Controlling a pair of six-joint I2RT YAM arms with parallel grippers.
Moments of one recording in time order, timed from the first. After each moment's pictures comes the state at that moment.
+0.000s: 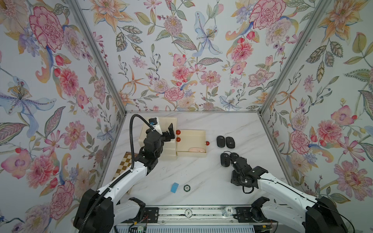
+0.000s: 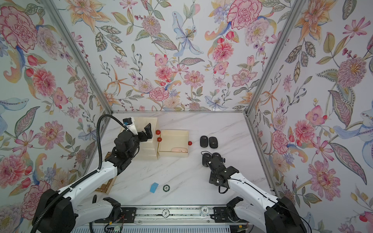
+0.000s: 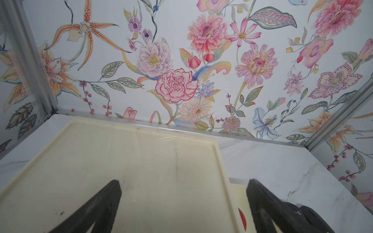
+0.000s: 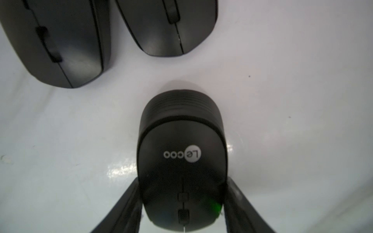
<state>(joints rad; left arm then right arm) -0.46 1.18 0.72 0.33 -0.34 -0.30 0.55 1.07 0.49 -0.74 0.19 0.74</state>
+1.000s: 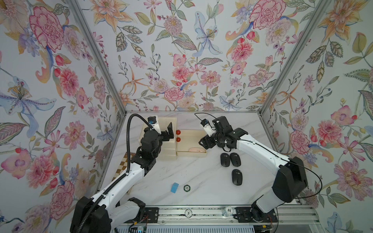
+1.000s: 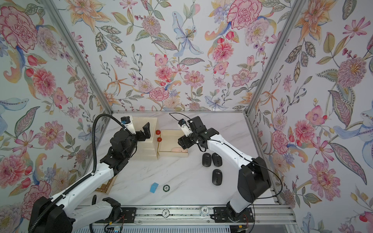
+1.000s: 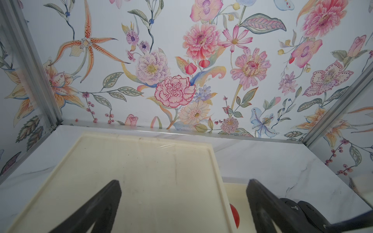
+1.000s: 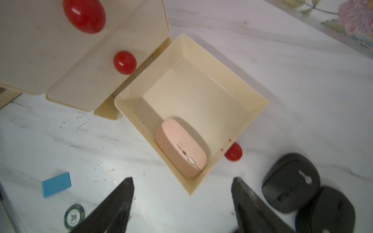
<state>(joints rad) -0.46 1.11 0.77 0.22 -0.32 -0.24 0.59 1.71 1.42 -0.59 -0.24 -0.15</state>
